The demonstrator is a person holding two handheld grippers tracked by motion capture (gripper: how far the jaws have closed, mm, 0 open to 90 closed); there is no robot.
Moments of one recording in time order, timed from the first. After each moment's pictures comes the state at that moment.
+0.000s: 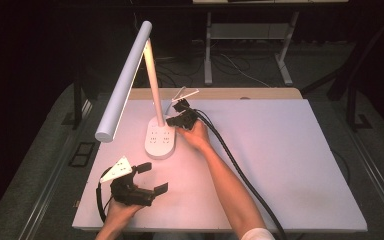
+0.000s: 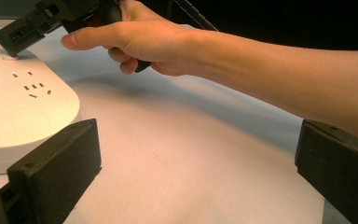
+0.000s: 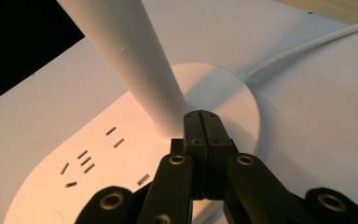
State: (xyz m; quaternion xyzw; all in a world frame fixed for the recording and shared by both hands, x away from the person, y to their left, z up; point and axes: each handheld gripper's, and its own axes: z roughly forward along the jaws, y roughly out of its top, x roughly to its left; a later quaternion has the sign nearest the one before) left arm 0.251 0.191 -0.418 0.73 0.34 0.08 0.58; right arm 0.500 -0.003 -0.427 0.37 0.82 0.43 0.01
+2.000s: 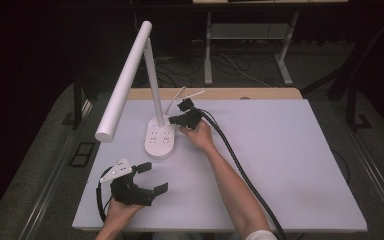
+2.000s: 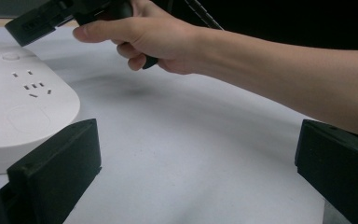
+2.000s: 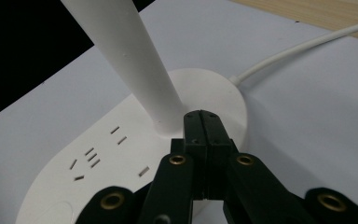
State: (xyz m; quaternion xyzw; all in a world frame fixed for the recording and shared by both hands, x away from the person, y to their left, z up) left arm 0.251 0.190 -0.418 0.74 0.34 0.08 0.58; right arm 0.496 -0.018 -0.423 0.38 0.81 0.45 0.01
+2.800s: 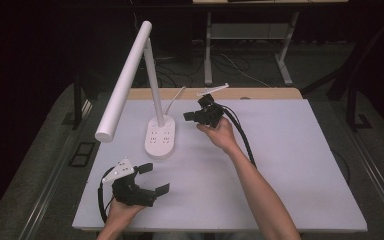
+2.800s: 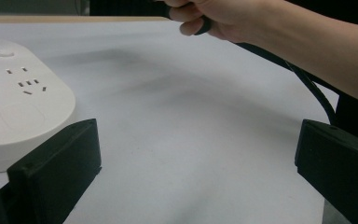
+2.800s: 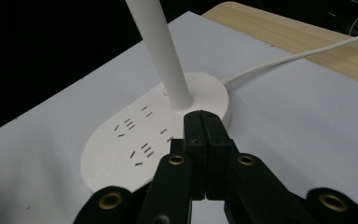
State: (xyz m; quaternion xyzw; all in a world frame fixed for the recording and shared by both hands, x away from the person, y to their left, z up) left arm 0.251 0.187 -0.420 0.74 0.34 0.08 0.58; right arm 0.464 -0.079 -0.375 0.35 0.81 0.47 0.02
